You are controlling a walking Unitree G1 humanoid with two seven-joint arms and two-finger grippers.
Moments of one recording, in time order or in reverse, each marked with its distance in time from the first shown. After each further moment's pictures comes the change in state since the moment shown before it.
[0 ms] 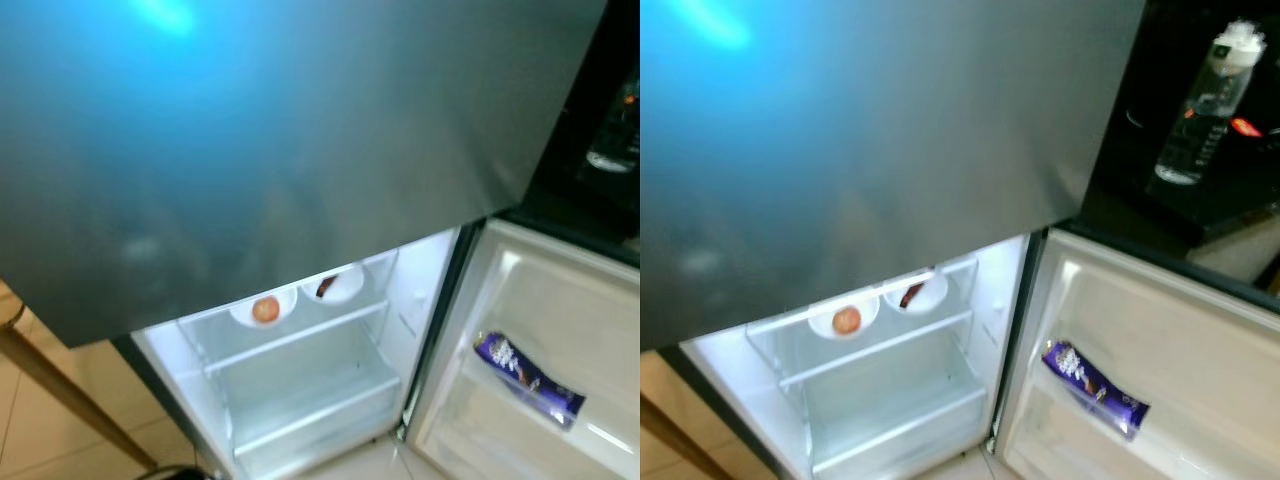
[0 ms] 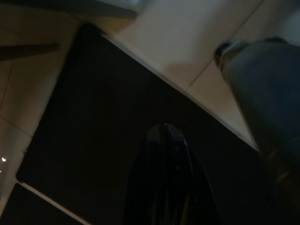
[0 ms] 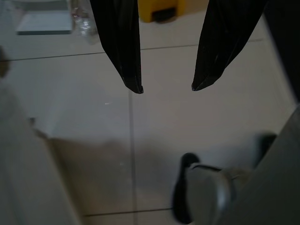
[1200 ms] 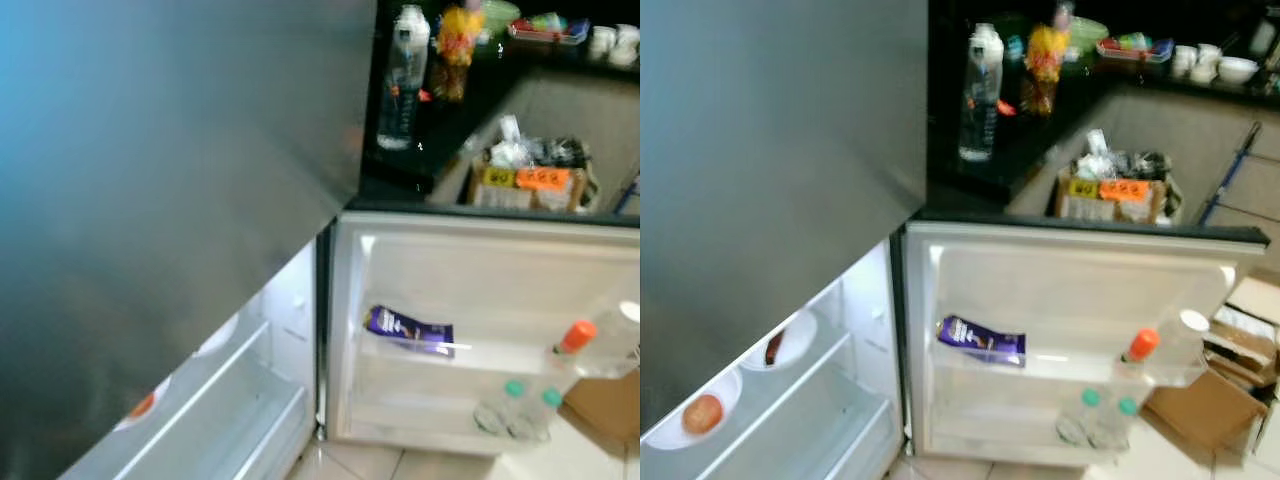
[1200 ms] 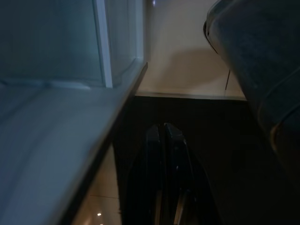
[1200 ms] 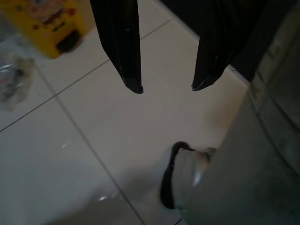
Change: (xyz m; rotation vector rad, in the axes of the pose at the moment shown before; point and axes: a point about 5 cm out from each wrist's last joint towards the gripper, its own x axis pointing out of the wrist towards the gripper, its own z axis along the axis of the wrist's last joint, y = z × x) left arm -0.002 -0.008 -0.022 -0.054 0.037 -0.058; right arm 0.004 0.015 0.022 -0.018 -0.024 0.041
